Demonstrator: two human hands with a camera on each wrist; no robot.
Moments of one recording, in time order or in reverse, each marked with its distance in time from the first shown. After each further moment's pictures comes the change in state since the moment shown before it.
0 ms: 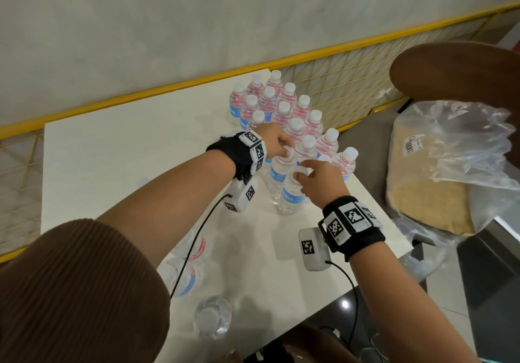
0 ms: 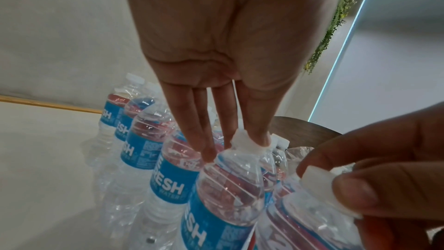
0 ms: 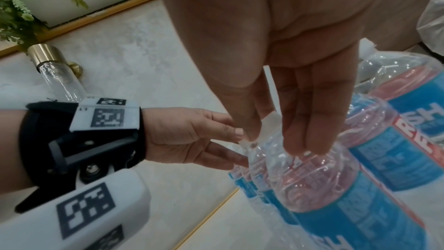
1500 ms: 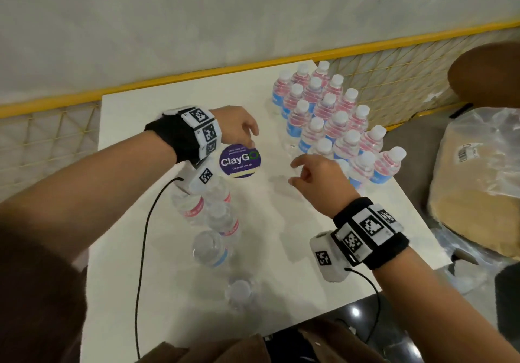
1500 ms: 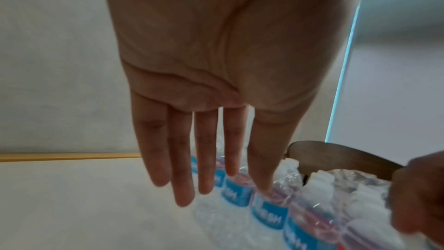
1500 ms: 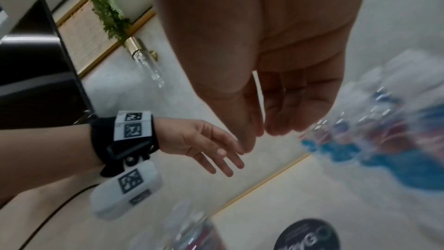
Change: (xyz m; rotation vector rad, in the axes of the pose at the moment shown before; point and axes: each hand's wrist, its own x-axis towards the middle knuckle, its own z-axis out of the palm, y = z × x) left_hand -0.102 -0.068 -0.075 0.221 -0.054 -0.234; right_hand -0.040 -0.052 0.022 -0.213 -0.144 -0.431
